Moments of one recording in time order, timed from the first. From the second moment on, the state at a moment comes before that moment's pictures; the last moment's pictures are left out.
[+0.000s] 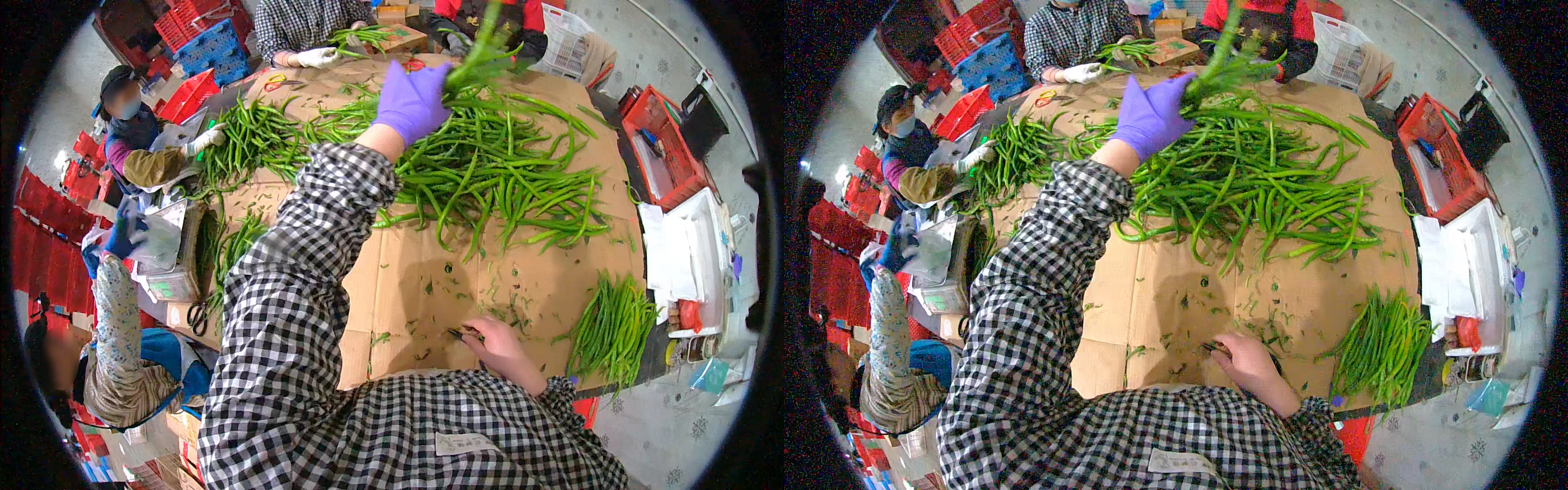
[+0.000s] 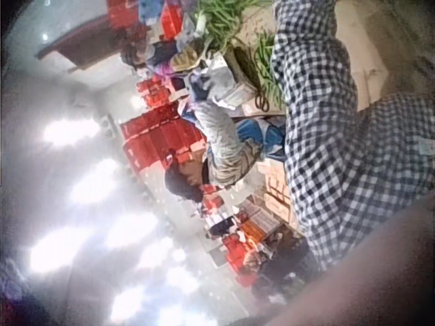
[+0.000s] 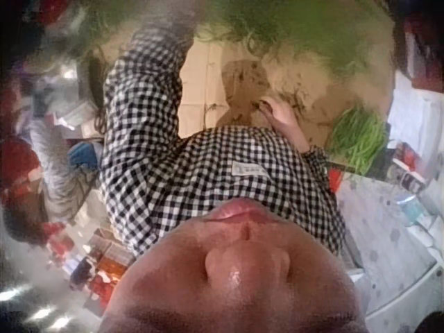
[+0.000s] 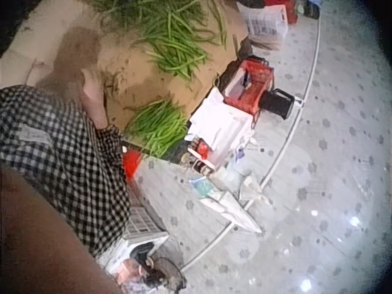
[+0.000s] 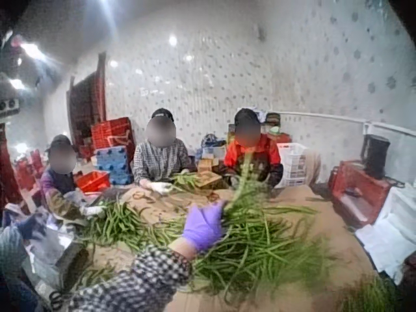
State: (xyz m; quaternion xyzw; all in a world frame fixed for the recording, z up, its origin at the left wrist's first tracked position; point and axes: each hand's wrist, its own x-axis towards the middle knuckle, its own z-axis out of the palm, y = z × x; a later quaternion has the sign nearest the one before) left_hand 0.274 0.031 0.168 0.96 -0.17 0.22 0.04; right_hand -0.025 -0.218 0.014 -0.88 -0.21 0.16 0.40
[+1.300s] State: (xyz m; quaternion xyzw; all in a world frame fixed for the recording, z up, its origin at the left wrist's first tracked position) left_hand -0.034 0.134 -0.058 0.96 0.24 -0.09 0.08; right_hand 0.021 -0.190 -0.015 -0.84 -0.23 0.14 0.46
